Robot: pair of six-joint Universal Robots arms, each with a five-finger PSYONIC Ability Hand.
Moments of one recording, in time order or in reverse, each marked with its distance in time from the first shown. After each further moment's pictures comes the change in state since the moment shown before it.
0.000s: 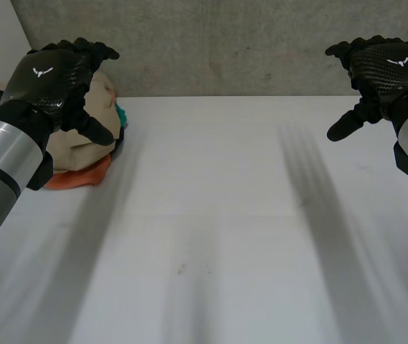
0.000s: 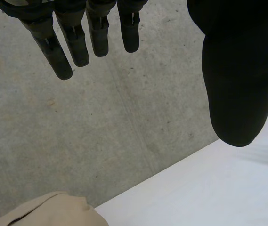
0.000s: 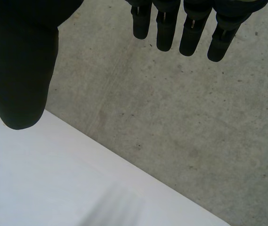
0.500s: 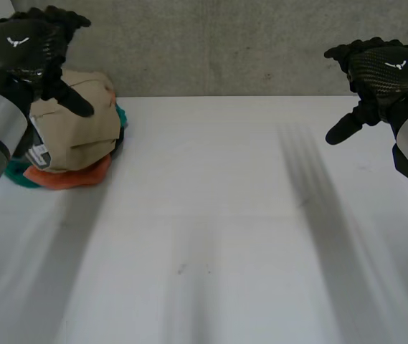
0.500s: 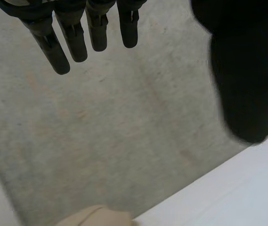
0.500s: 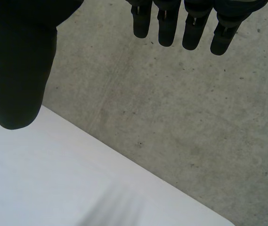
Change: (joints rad) left arm 0.094 -0.092 0.107 0.064 -0.005 0.077; right arm -0.001 0.006 0.004 0.000 -0.002 0.000; left_hand -0.050 -0.057 -0.050 -0.061 -0.053; right_hand -0.016 -0.052 -0.061 -0.066 -0.052
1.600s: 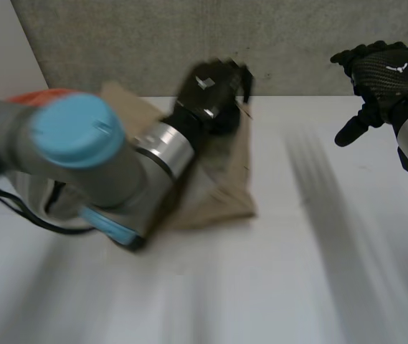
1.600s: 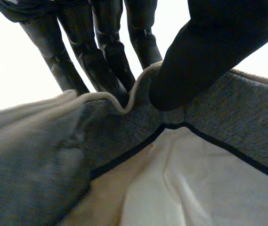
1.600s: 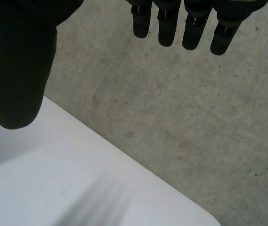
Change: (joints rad) left arm -0.392 -0.519 0.343 0.244 0.152 -0.198; right arm -0.017 0.029 -0.011 -0.006 0.016 -0.085; left_hand 0.902 0.979 0.983 0.989 0.959; right_hand 0.000 0.000 -0.001 0.000 0.000
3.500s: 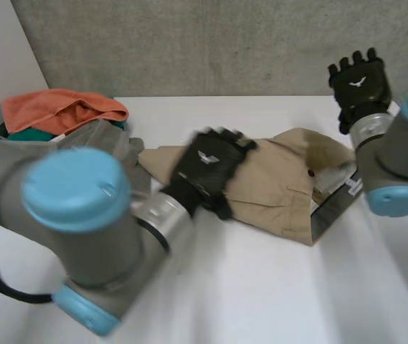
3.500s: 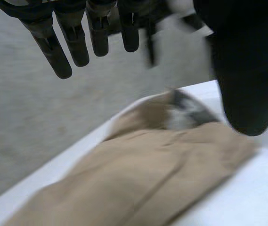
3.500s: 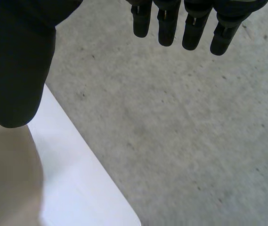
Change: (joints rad) left arm -0.108 0.150 -0.295 -0.179 -0.152 0.228; right arm -0.010 0.502 -0.224 -0.426 0.092 -0.409; left_hand -0.855 -0.925 -0.936 -0.938 -0.923; right_hand -0.006 -0.003 0.002 0.002 0.000
